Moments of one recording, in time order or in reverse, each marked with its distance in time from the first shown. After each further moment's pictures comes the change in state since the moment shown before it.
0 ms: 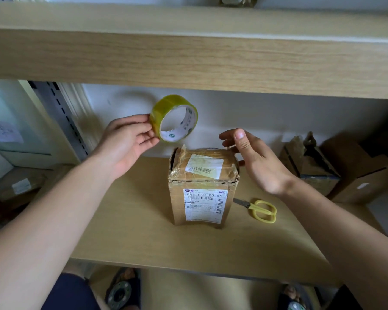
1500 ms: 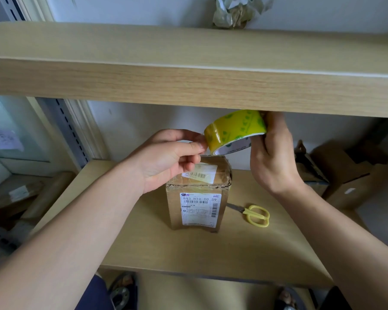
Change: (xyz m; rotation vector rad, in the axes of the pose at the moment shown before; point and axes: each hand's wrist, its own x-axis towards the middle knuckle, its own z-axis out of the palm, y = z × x) left_hand -0.066 0.020 0.073 0.175 -0.386 -0.190; right_hand -0.006 -0.031 -0.017 -0.176 0.481 -0.479
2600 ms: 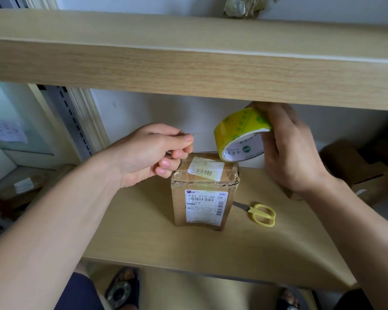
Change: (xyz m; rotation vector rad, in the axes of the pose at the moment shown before) left_hand -0.026 0.019 -0.020 0.310 0.003 -0.085; right_hand 0.005 0.002 -0.020 -0.319 -0.228 -0.133
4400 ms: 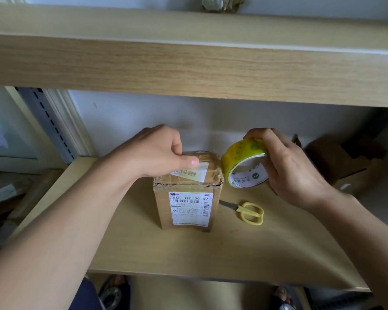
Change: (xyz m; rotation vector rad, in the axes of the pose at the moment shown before) left_hand 0.035 0.002 0.020 0.883 0.189 0.055; right_hand -0.038 0.031 -0.014 -0.016 -0.280 0.122
